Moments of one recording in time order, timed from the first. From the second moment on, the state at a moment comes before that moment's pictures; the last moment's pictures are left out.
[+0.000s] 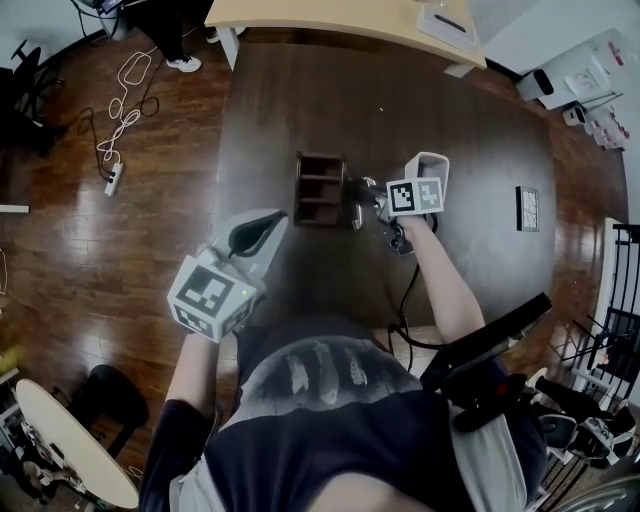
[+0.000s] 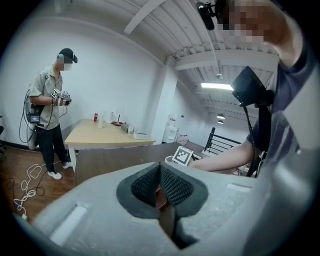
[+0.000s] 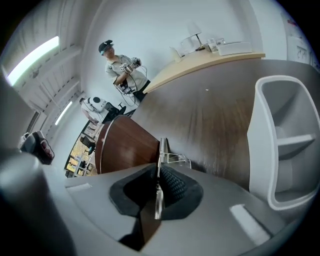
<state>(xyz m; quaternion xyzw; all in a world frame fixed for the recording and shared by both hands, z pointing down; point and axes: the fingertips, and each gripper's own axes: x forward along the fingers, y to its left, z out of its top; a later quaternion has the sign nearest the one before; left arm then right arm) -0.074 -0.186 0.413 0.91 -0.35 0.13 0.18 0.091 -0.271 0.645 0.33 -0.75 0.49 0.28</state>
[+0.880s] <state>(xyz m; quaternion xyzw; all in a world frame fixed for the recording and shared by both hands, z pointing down) -0.068 -0.164 0.405 0.92 -0.34 0.12 0.18 0.060 -0.290 0.463 0.34 -0.90 0.25 0.12</state>
